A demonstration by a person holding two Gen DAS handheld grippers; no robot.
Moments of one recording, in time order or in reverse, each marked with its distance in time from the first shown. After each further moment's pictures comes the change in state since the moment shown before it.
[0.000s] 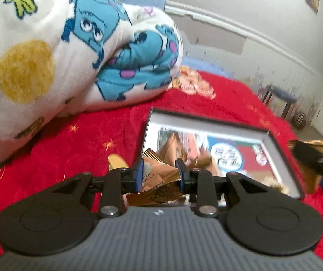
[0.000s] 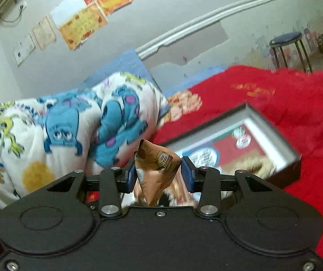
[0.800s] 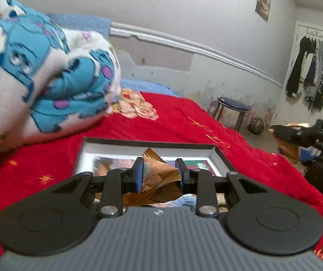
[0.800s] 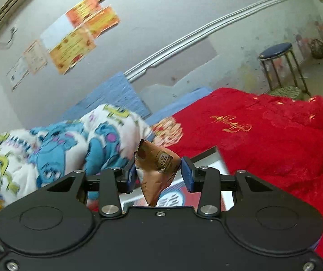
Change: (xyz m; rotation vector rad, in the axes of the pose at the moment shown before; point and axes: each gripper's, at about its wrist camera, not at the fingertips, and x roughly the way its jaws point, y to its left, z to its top) left arm 0.013 -0.060 -0.001 0.111 -0.103 -0.247; right arm -0.010 -0.083 0.073 0.098 -0.059 -0.036
